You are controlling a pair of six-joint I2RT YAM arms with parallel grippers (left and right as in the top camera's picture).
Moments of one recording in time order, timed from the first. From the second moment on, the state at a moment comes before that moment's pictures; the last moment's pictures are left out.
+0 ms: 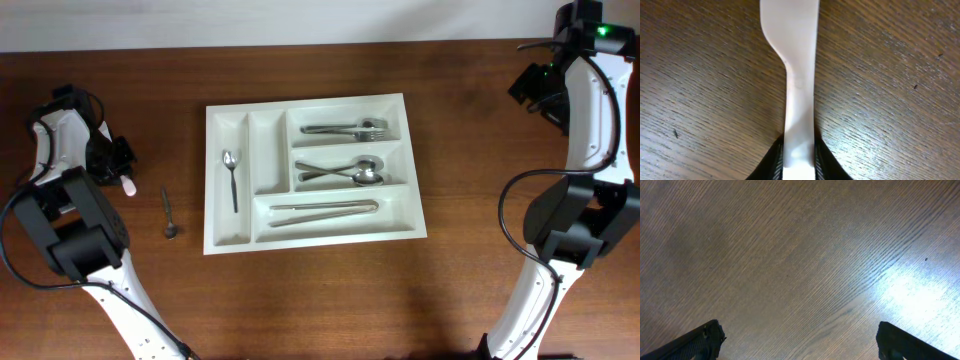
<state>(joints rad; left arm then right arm) 0.40 2.41 1.96 -1.13 -0.01 -0.13 -0.25 2.27 2.33 -1.36 0.19 0.64</state>
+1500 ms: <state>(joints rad) 0.29 2.51 2.48 -1.51 0.00 -0.14 -0.25 2.27 2.33 -1.36 0.19 0.64</state>
